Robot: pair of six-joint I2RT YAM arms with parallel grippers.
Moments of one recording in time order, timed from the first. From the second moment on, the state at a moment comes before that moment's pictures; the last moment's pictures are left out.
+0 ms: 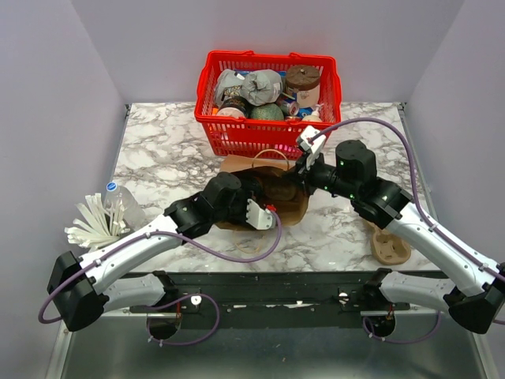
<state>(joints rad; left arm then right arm) -0.87 1.10 0.86 -0.36 0.01 1.08 0.75 1.09 1.13 -0.33 -0.20 -0.07</state>
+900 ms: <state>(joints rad) -0.81 1.21 0.91 -0.38 -0.04 1.11 0.75 1.11 1.15 -0.34 -0.28 -0.12</state>
